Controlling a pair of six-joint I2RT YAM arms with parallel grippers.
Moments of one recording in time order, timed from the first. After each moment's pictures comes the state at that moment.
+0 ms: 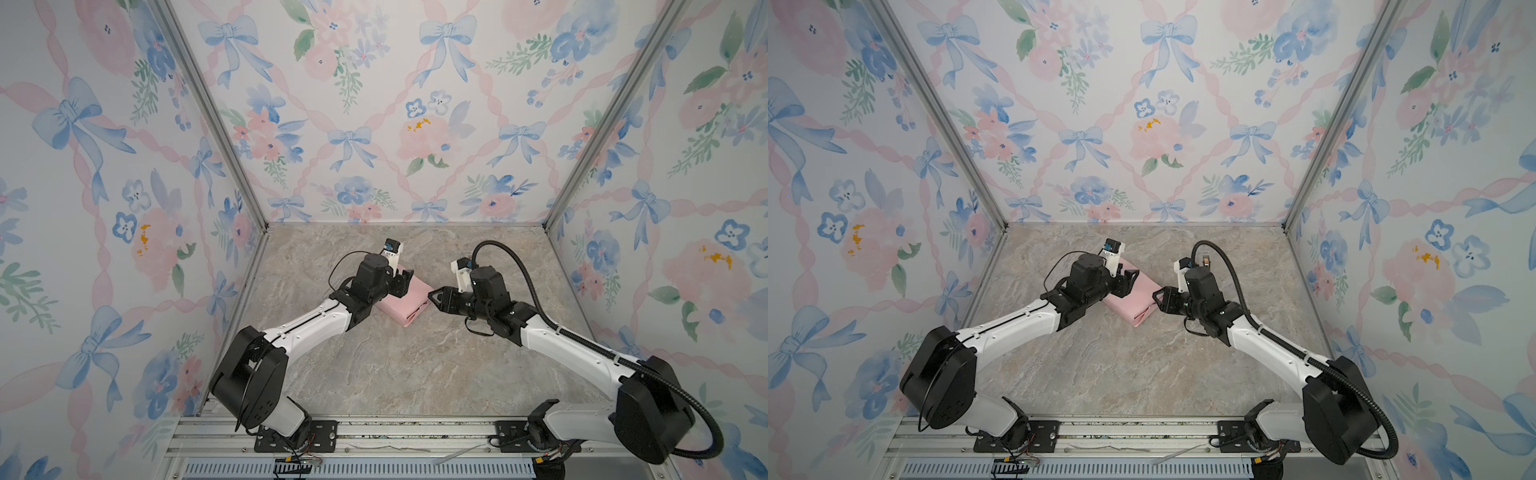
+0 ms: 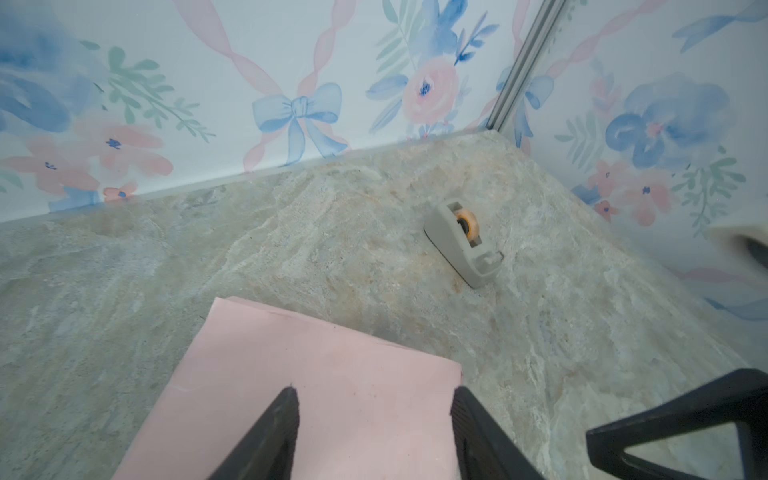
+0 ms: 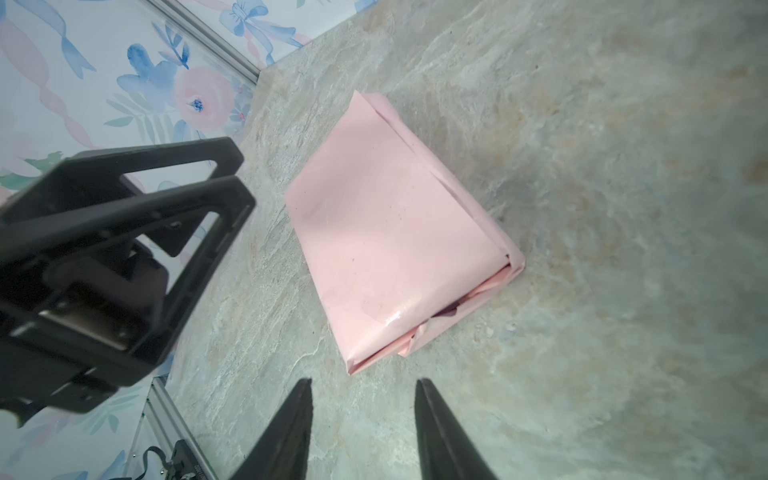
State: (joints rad) left arm -0.61 1.47 1.00 0.07 -0.03 -0.22; right arm 0.55 1.36 0.96 -0.22 -0.22 0.57
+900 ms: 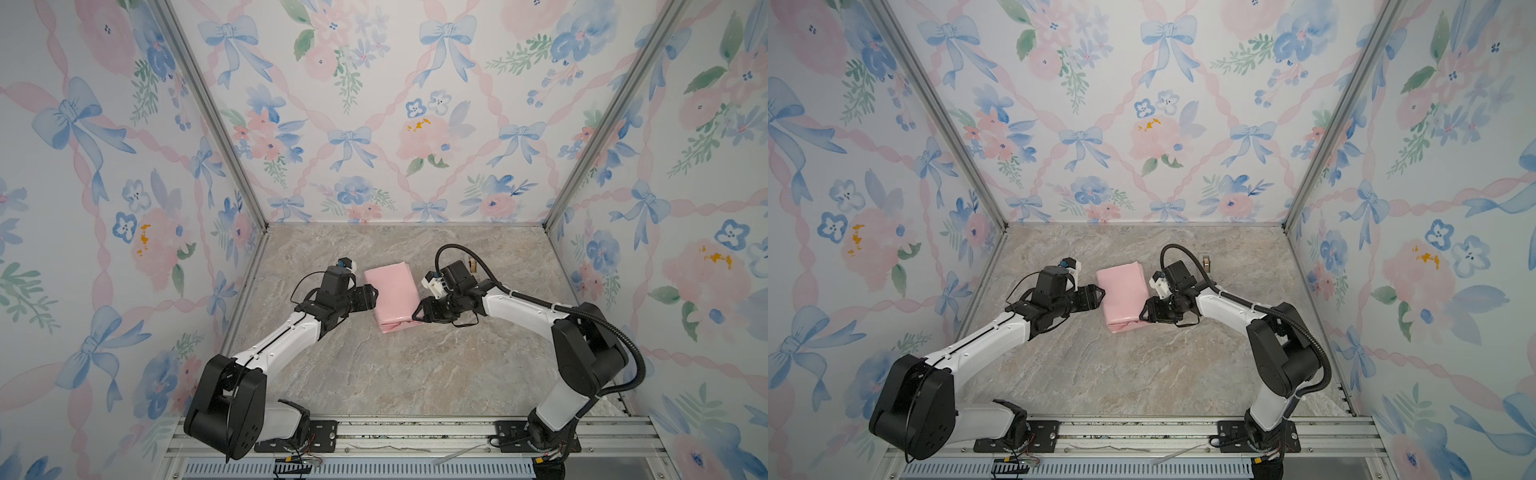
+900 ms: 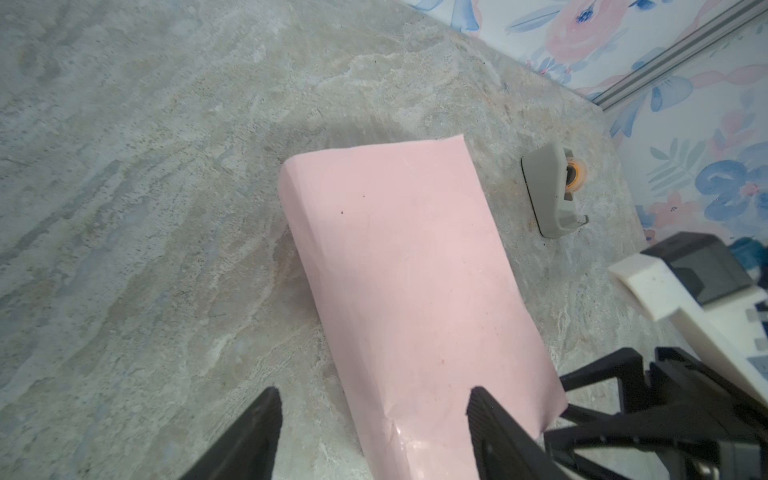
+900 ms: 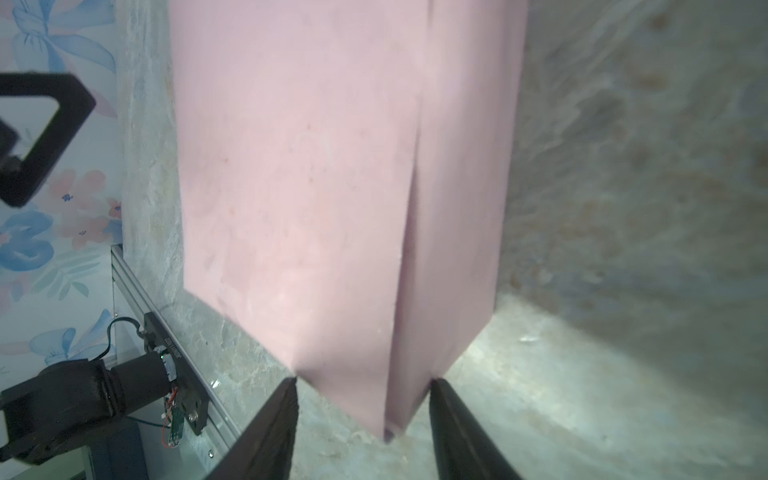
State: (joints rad) left arm -0.37 1.33 0.77 -0.14 0.16 -0.50; right arm 0.60 1.66 1.07 -0.44 -0.48 0.47
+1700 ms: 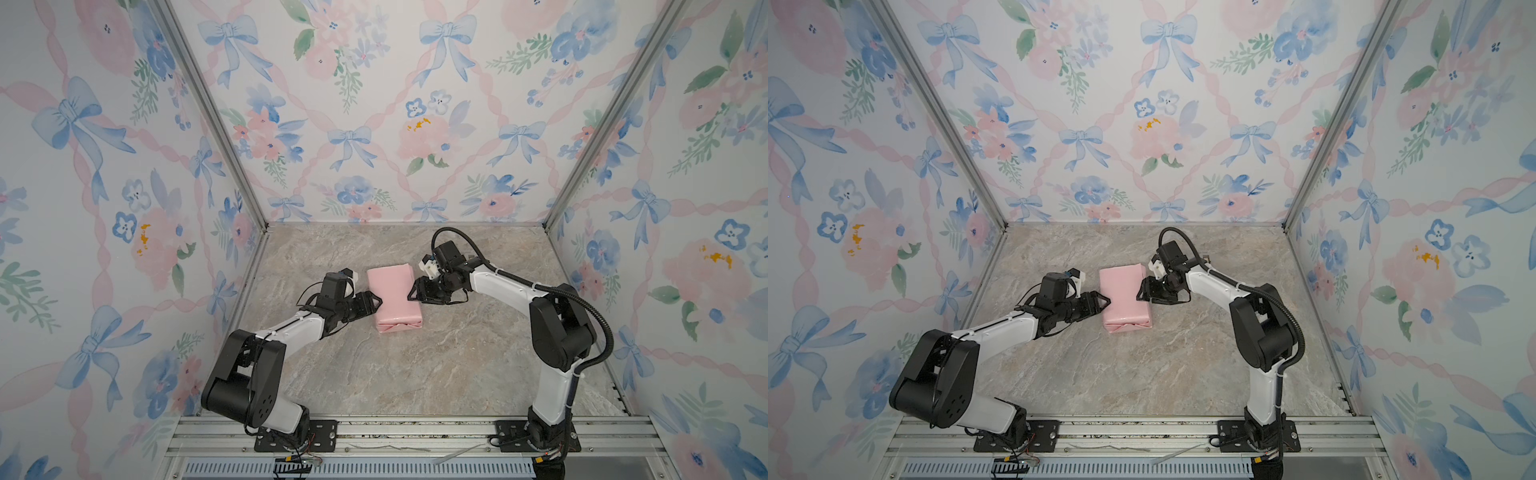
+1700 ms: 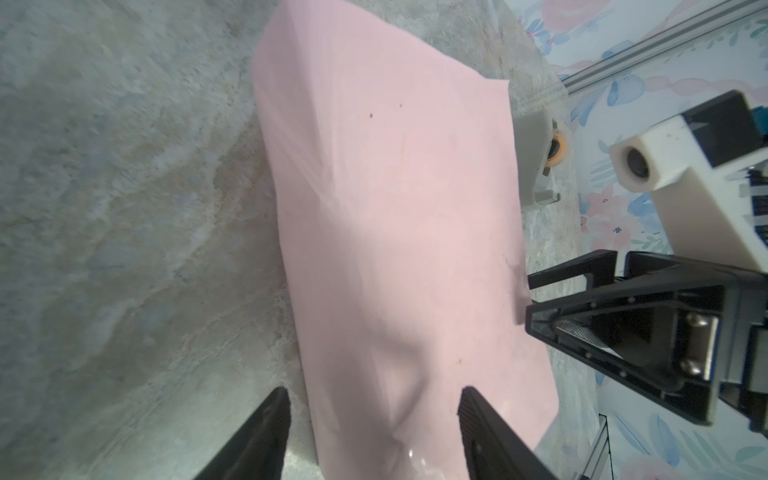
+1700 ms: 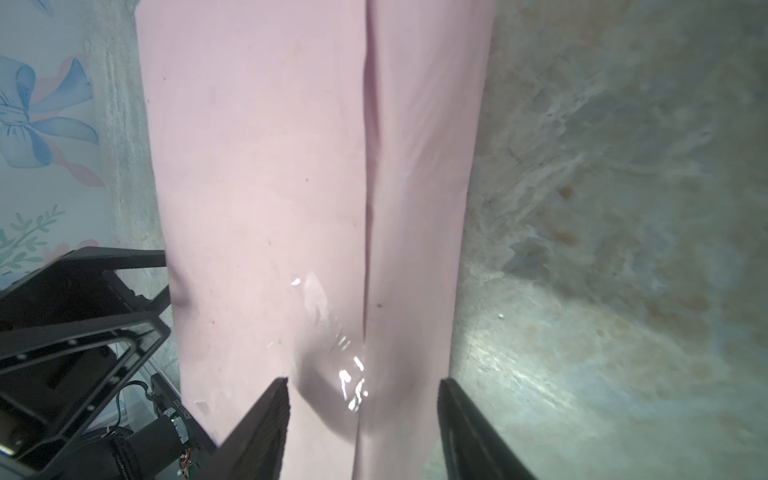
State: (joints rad) left arm -0.33 1.49 0.69 0.07 0.41 -0.65; right arm 0.53 1.93 1.41 -0.59 -0.47 0.49
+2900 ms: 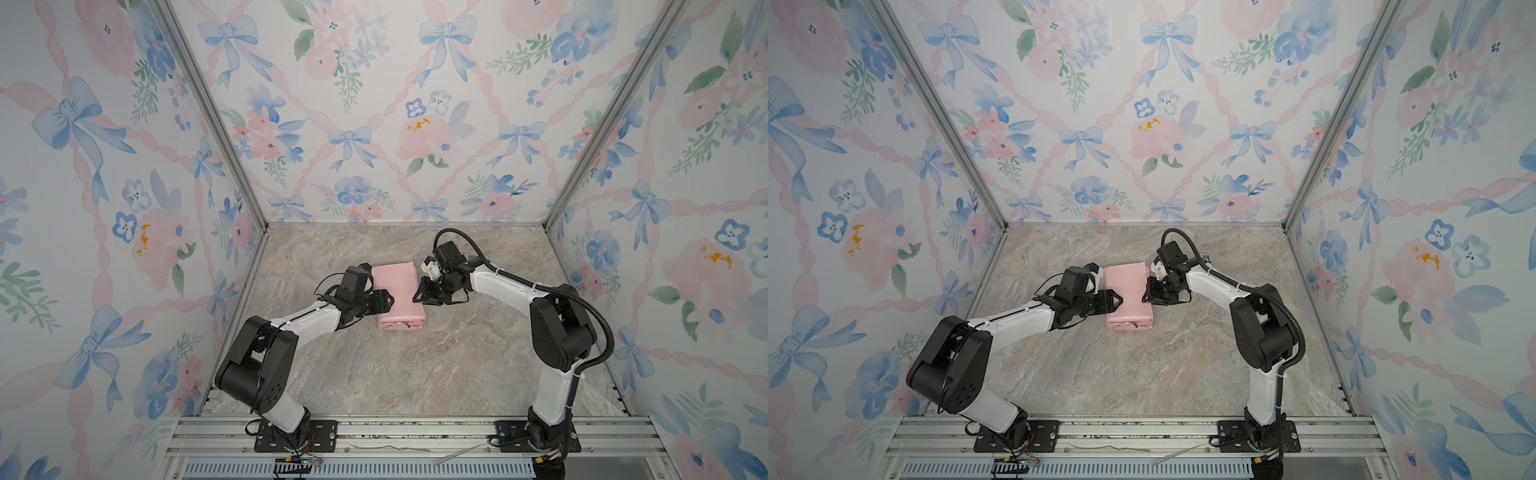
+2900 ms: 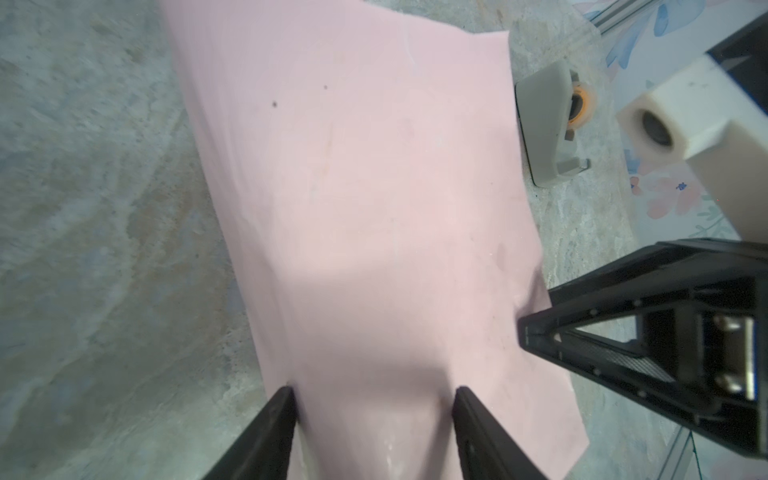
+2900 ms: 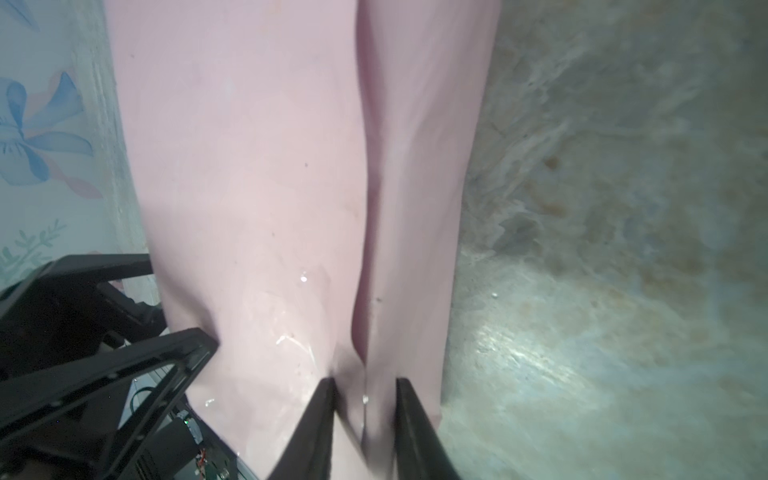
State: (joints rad) left arm -0.47 1.58 0.85 -0.04 0.25 -0.54; right arm 0.53 1.91 1.41 -0.62 -0.43 0.54
